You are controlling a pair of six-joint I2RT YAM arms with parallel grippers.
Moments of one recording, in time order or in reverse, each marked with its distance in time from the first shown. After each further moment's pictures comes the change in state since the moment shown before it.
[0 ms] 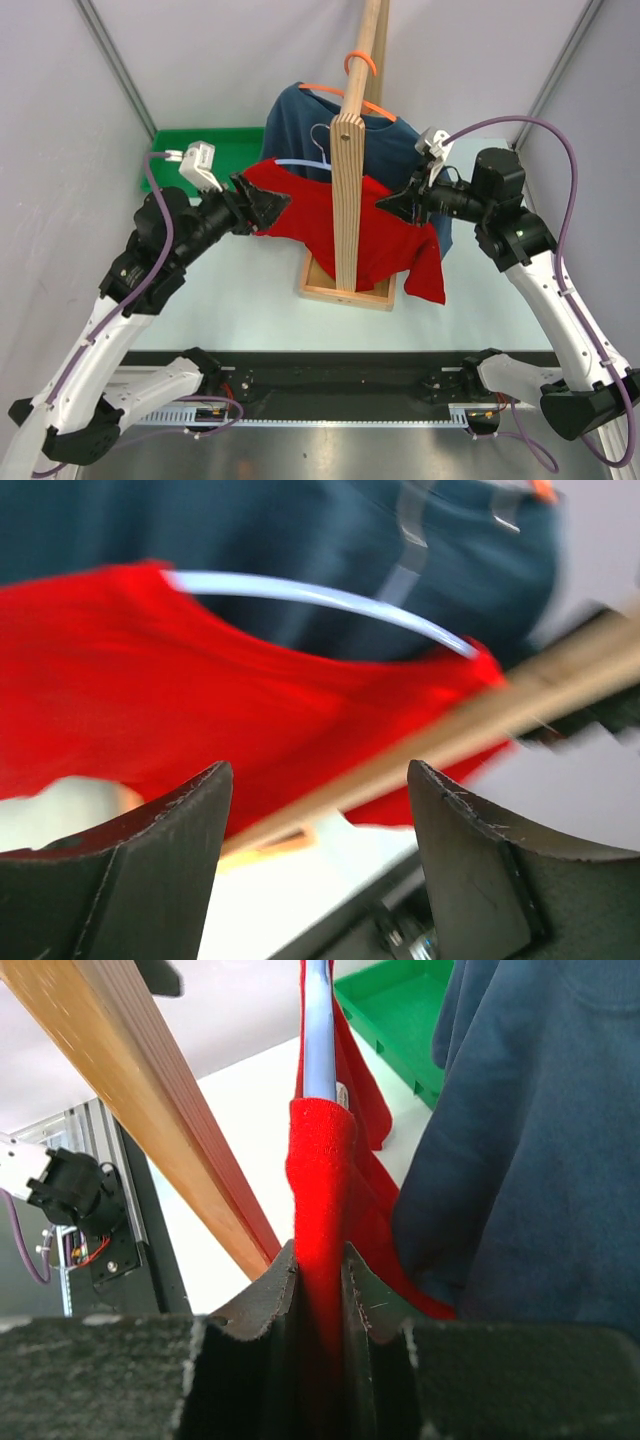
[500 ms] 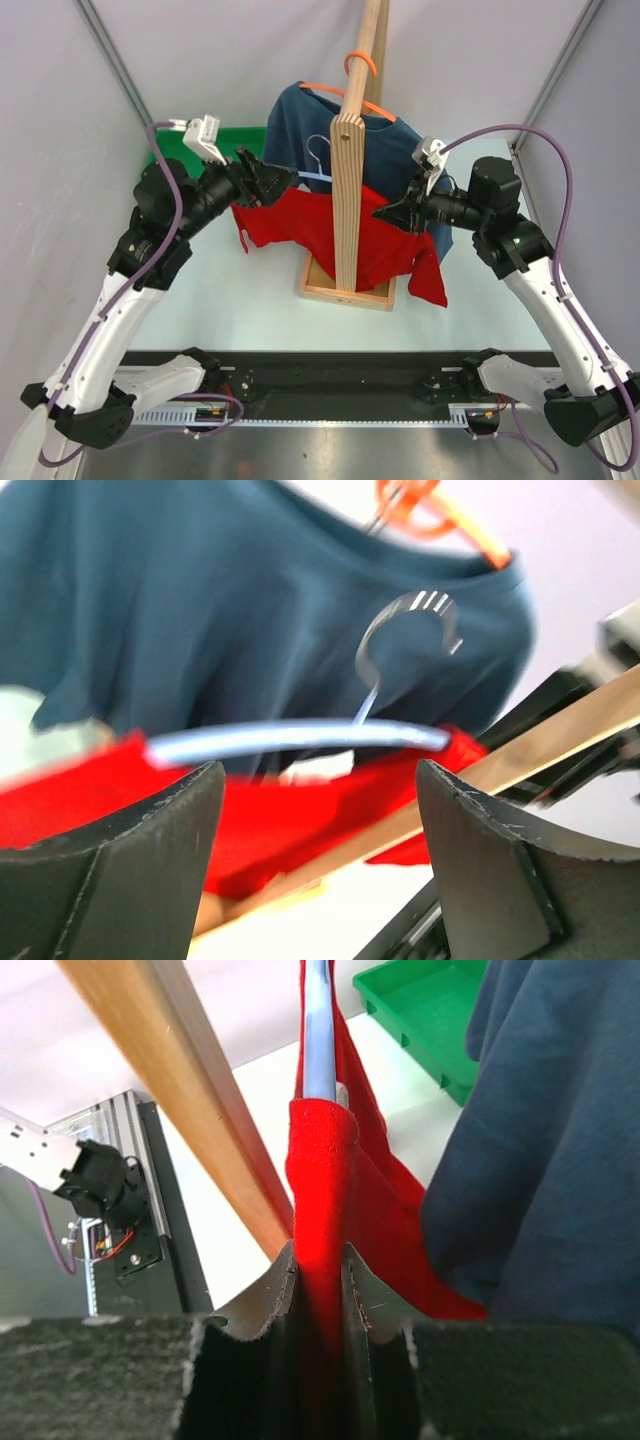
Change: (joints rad) left arm 0.074 0.131 0.122 0.073 0.077 0.097; right arm 0.026 -0.032 -0.062 0.040 -0.017 0.039
